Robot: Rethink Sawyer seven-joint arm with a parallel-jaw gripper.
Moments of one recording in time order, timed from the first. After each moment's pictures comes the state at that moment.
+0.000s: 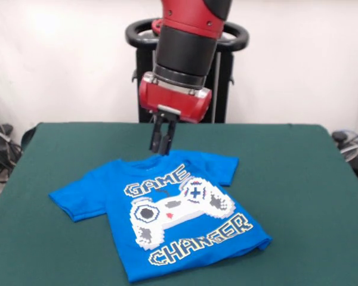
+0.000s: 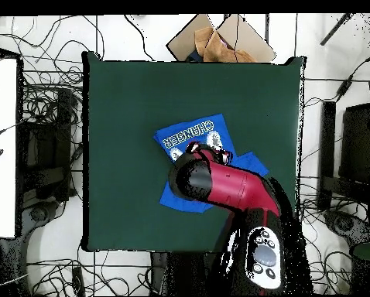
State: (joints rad) arm -0.16 -0.71 -0.18 1.76 -0.03 0.25 1.76
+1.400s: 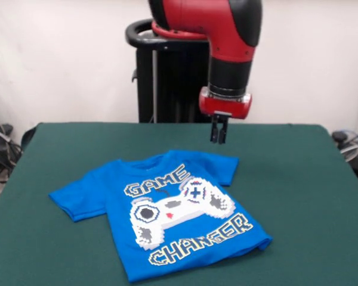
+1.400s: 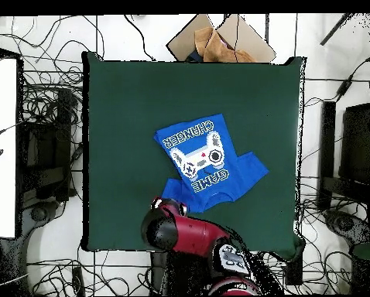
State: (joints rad) arm -0.19 -0.62 -0.03 2.18 -0.02 -0.07 1.76
